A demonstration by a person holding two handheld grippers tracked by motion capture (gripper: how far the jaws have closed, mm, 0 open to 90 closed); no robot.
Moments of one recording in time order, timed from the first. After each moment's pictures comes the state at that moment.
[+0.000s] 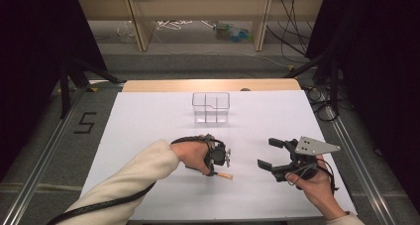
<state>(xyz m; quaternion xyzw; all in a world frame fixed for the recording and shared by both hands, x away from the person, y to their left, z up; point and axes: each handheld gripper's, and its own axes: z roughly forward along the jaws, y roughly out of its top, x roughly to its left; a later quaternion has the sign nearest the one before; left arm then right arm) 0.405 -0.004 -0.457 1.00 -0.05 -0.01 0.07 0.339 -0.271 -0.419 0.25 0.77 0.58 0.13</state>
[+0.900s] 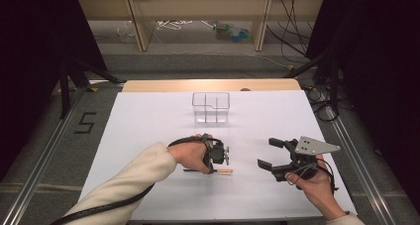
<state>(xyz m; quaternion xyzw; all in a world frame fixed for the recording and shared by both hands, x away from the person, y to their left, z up) 0.403 0.002 -0.449 1.00 -0.02 0.01 0.08 0.341 -0.272 -0.419 0.25 0.77 0.58 0.14</state>
